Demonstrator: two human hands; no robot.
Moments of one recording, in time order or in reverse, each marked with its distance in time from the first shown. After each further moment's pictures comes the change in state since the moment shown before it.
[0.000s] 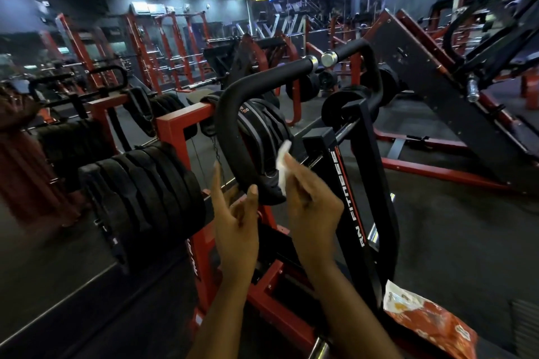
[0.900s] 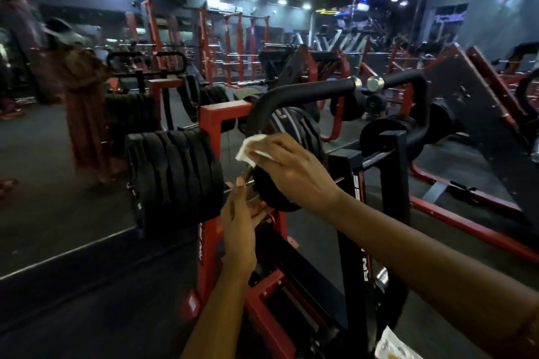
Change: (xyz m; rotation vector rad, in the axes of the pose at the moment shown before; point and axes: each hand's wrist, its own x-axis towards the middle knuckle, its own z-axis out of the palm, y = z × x) left_hand 0.004 0.006 0.012 -0.403 0.193 -0.308; right_hand 0.088 0.006 0.028 -0.490 -0.689 -1.177
